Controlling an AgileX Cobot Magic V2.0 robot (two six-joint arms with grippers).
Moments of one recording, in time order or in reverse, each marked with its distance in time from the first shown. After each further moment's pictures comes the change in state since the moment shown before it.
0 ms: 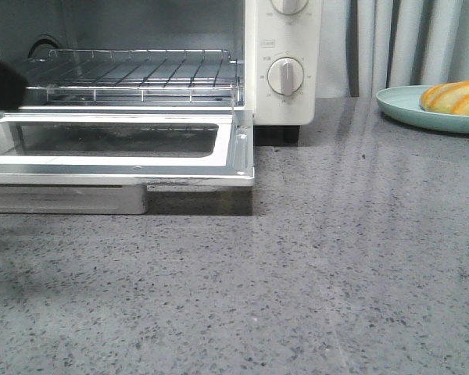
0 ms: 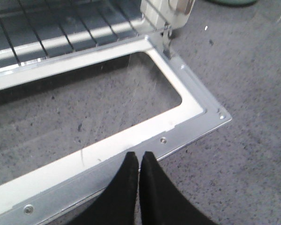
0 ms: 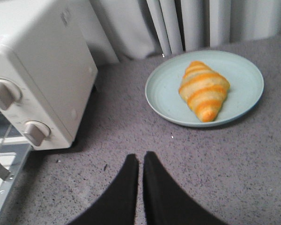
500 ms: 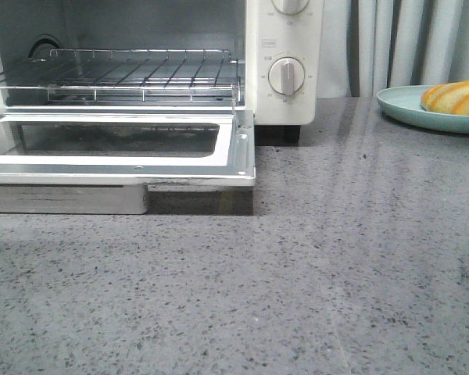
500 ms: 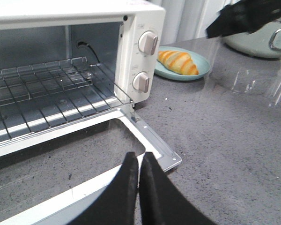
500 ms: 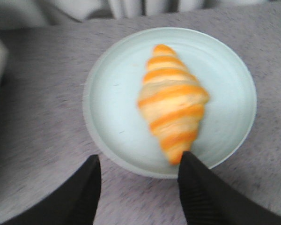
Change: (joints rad) left arm 0.000 -0.369 0.000 -0.002 0.098 0.000; right arm -0.104 0.726 -0.506 -0.109 0.131 -0.004
